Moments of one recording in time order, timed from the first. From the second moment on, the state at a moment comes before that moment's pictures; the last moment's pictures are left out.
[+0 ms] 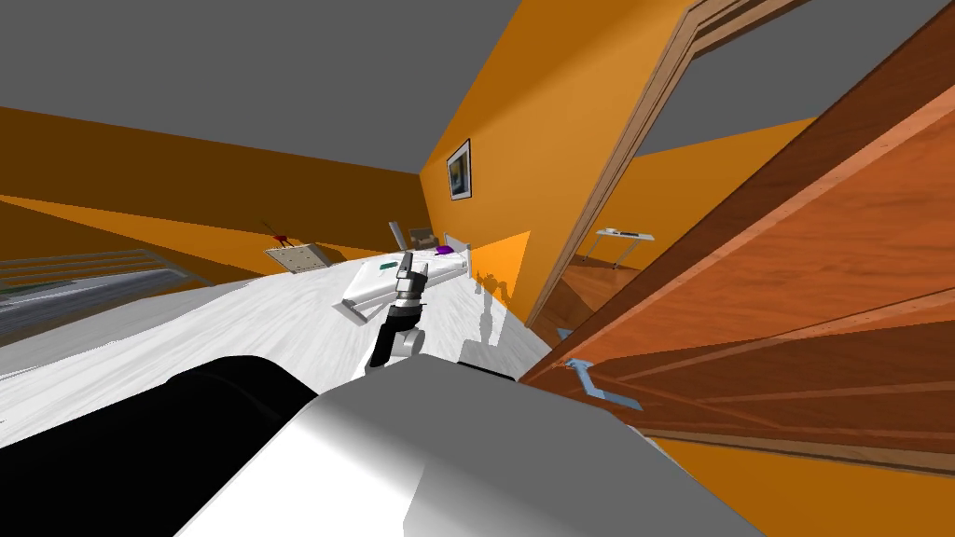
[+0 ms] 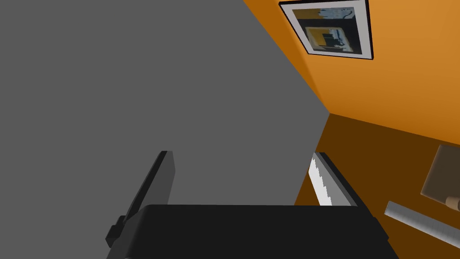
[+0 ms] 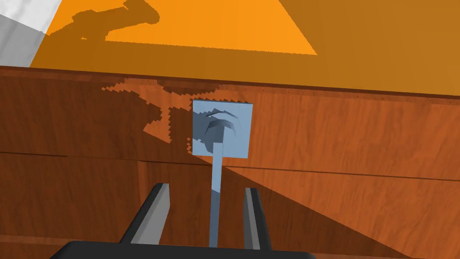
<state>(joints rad) 0.46 -0.36 -0.13 -0.51 0.17 -1.55 -0.42</state>
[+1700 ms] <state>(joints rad) 0.39 -0.39 -0.18 -0.47 0.11 -1.49 -0.46</state>
